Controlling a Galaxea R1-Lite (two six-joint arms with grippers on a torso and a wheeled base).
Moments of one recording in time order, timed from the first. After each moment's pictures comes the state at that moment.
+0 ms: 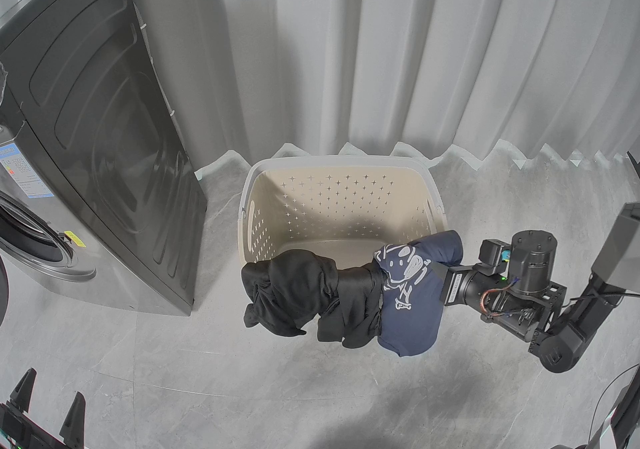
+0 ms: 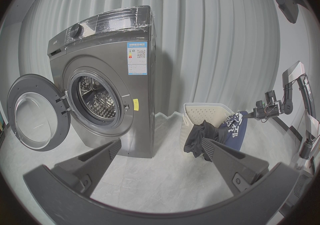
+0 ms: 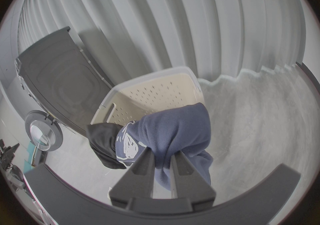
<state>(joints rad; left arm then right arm) 0.00 0.02 -0.02 0.00 0.01 -0.04 0.47 1.99 -0.48 -1.26 -0.08 0.30</state>
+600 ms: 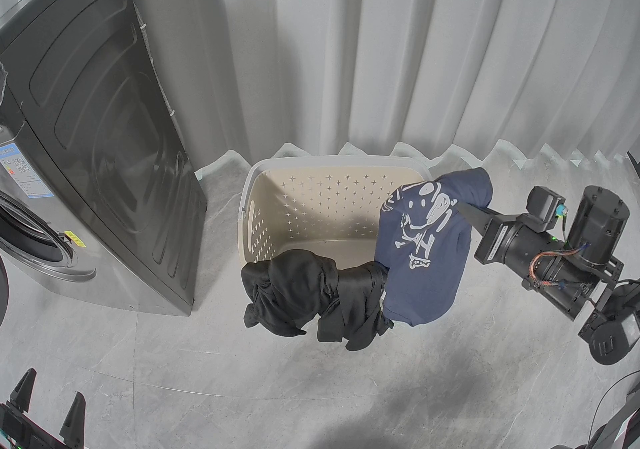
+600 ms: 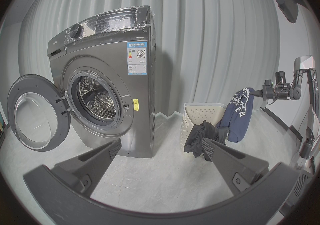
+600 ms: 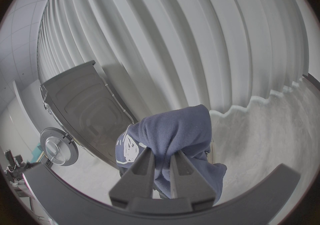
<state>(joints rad) 0.00 0.02 -0.02 0.00 0.01 -0.04 0.51 1.65 -0.48 -1.20 -0.08 0.28</state>
